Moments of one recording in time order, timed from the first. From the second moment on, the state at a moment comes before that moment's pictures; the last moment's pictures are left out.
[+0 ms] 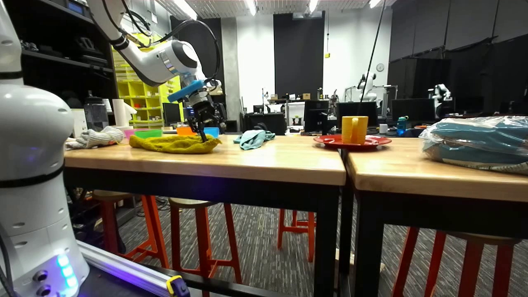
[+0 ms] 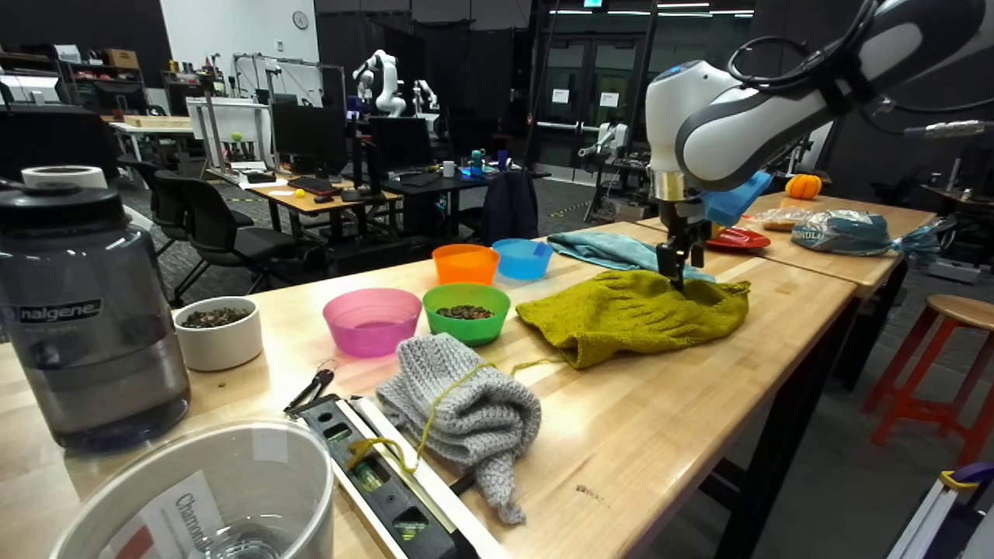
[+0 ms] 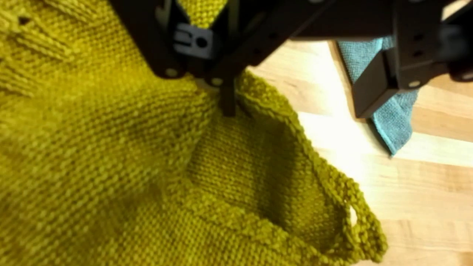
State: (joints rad) arm -0.02 -0.17 -0.02 -2.34 -0.46 2.09 0.07
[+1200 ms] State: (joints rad) arm 0.00 -0.25 0.03 -2.31 -0.21 1.97 0.09
